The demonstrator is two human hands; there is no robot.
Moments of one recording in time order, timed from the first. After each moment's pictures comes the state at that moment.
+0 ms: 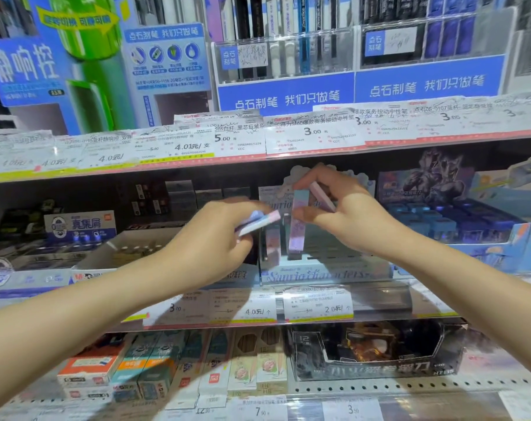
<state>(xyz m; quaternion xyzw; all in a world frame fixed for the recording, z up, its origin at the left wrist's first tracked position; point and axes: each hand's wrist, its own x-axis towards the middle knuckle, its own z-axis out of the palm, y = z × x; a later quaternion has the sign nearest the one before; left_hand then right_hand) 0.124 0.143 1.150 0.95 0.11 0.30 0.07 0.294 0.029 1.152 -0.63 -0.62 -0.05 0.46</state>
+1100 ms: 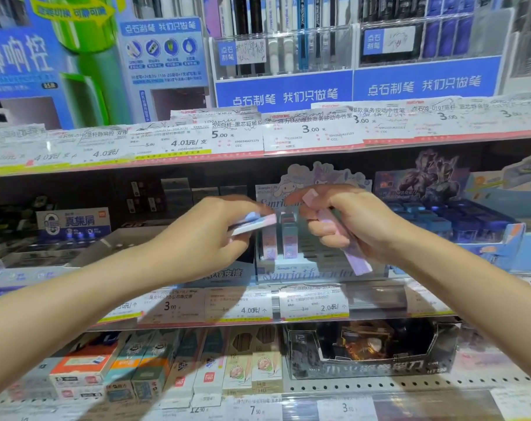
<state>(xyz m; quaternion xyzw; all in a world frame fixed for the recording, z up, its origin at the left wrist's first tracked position) 0.116 0.139 1.159 0.96 0.07 0.25 0.07 0.290 0.022 1.154 -0.52 -0.47 0.36 0.61</state>
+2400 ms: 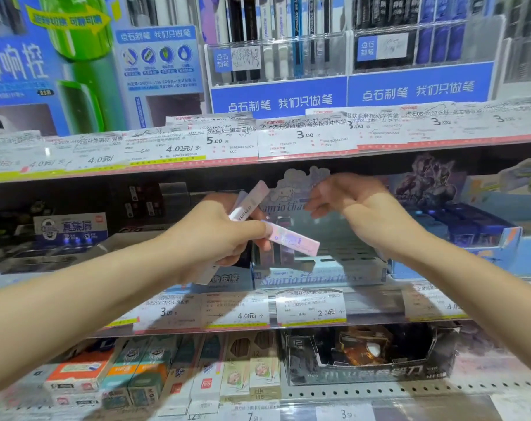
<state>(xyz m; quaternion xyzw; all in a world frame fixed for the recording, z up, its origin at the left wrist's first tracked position) 0.132 0.122 1.165 0.81 0.21 0.25 0.48 0.308 0.015 1.151 -0.59 -0.58 0.04 0.56</state>
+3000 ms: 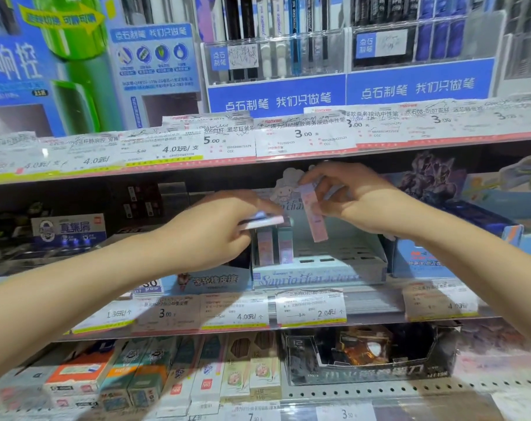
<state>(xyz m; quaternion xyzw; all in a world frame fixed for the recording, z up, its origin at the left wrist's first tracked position) 0.133 0.137 1.172 0.98 0.10 0.19 0.02 0.319 0.020 1.174 -0.67 -0.62 0.00 0.40</state>
